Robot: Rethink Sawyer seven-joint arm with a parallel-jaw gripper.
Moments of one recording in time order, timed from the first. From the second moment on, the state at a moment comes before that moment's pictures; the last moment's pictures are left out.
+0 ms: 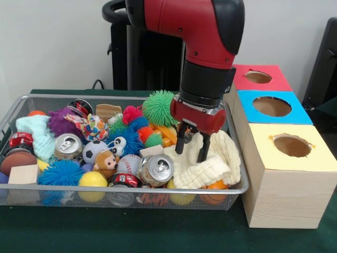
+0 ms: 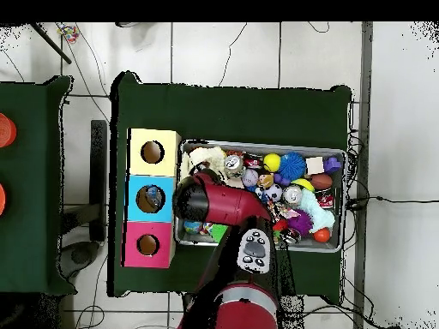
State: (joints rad) arm -0.03 -0.46 -0.18 1.63 0.08 0.17 2.35
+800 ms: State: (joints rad) arm 0.00 -0.40 -0.18 1.61 0.10 0.17 2.35
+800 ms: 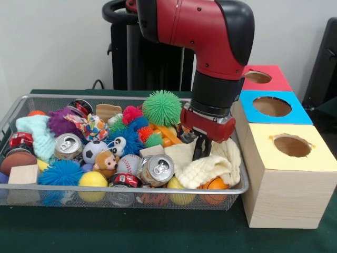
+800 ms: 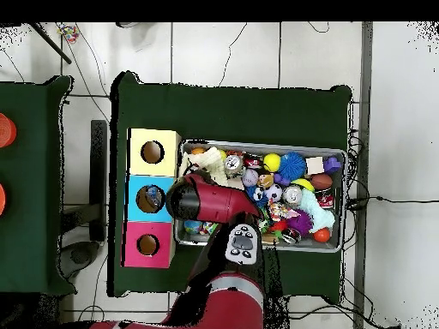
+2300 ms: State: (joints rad) arm -0.24 -0.74 -0.03 1.66 0.08 0.36 2.35
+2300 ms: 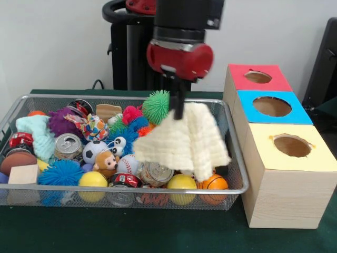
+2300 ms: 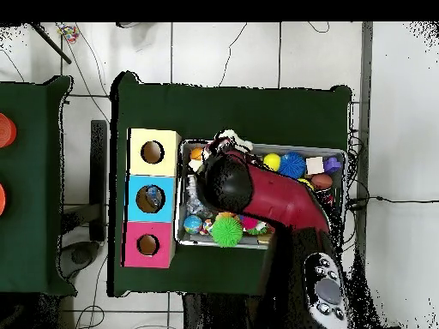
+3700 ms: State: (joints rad) arm -0.52 -0.74 0.08 1.77 -0.34 0.30 2.34
